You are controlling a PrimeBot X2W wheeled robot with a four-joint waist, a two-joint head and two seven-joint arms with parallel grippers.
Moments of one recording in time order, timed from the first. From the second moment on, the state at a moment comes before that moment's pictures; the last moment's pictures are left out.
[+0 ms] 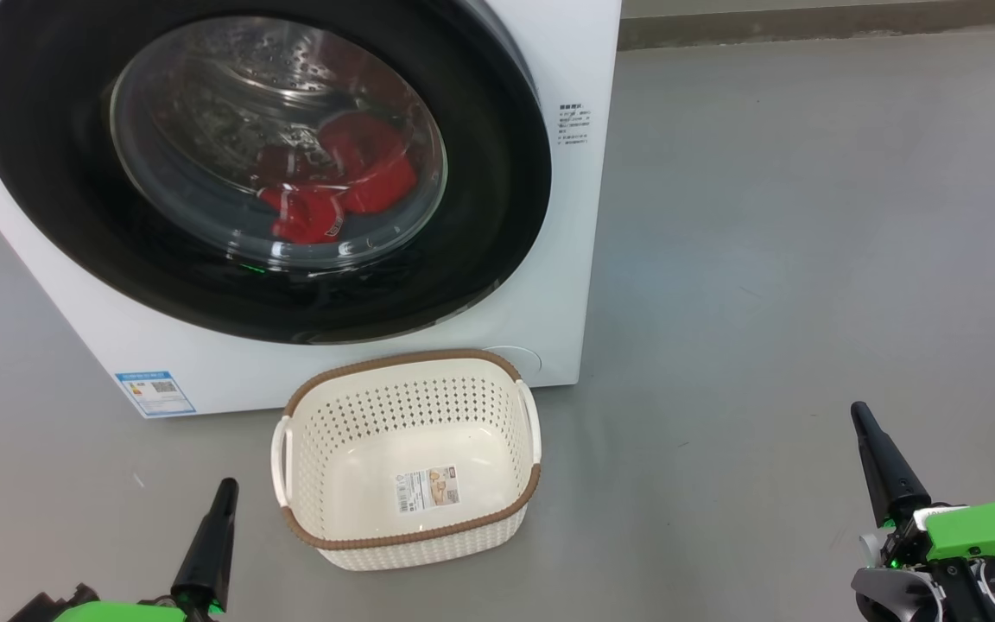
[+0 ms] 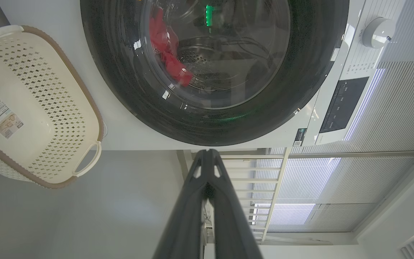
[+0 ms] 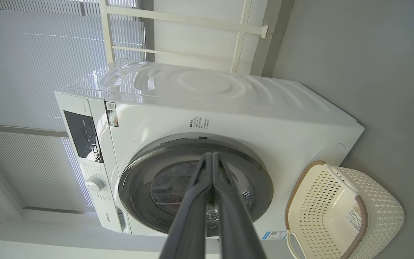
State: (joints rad) left arm -0.07 0.06 0.04 0.27 -1.64 -0.12 0.08; right arm -0.06 -0.08 -0.06 0.27 1.66 0.13 0.05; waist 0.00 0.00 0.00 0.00
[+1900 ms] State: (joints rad) left arm -0.07 0.05 0.06 0.27 -1.64 -0.12 0.09; right arm -0.06 -0.06 -0.09 0.27 1.65 0.13 0.08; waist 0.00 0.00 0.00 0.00
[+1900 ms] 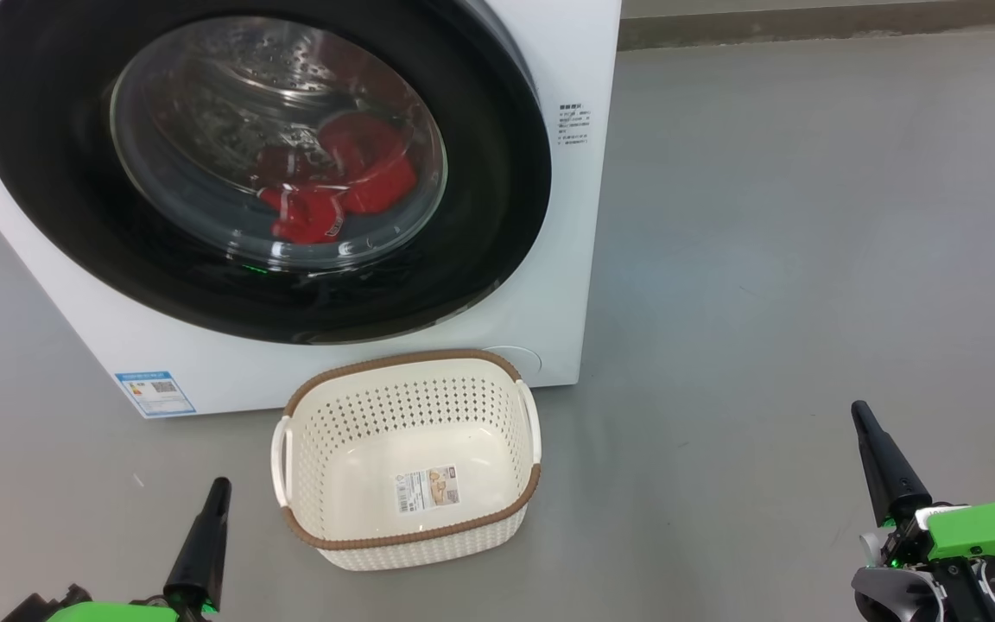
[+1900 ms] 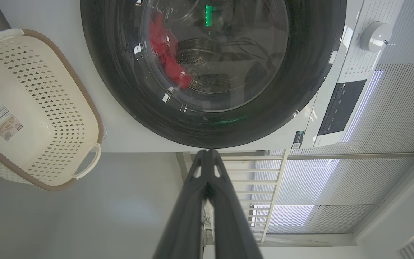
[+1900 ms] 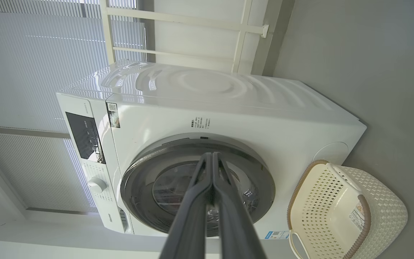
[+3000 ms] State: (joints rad) left arm -0.05 0.03 0.00 0.34 -1.57 -0.12 0.04; right arm -0.05 -0.03 -0.01 0.37 1.61 0.13 0.03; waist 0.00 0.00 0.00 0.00
